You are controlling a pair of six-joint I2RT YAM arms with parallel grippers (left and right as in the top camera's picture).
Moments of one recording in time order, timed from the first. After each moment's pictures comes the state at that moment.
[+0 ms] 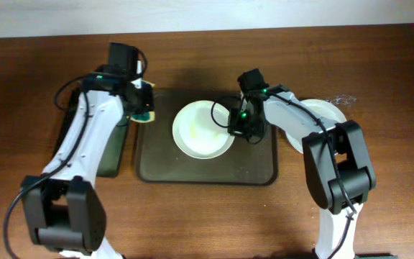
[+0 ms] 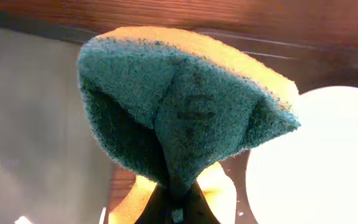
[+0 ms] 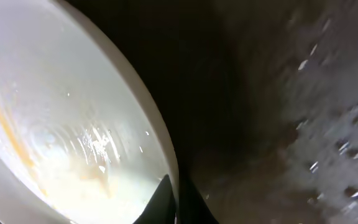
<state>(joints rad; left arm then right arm) -0.16 1.82 1.54 -0.89 -0.05 -0.20 0.34 2.10 1.43 -0.72 -0.32 0.52</state>
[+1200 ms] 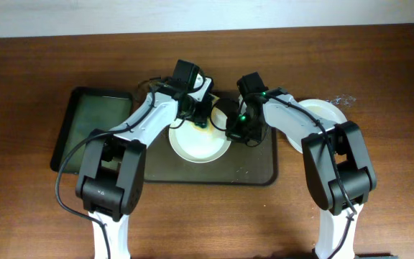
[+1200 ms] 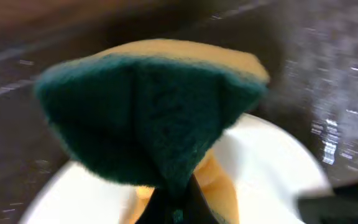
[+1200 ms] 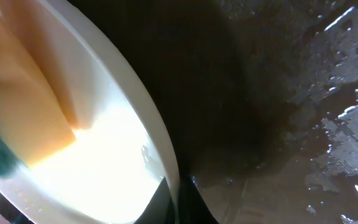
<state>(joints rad) -0.39 2.13 1.54 -0.56 0.21 -0.03 0.34 2.10 1.41 -0.71 -0.40 0.54</state>
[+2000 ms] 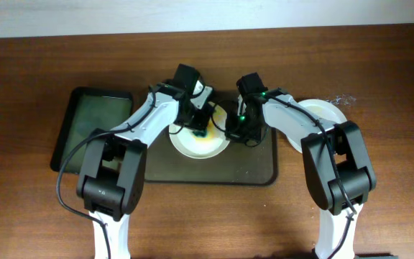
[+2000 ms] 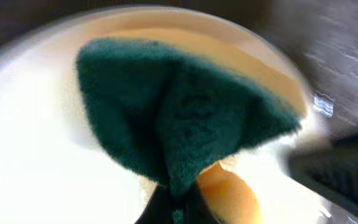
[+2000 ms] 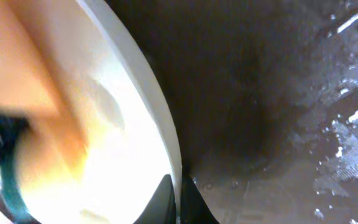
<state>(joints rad) -0.39 2.14 1.54 -0.68 0.23 -0.02 0.34 2.10 1.41 -0.71 -0.41 0.53</state>
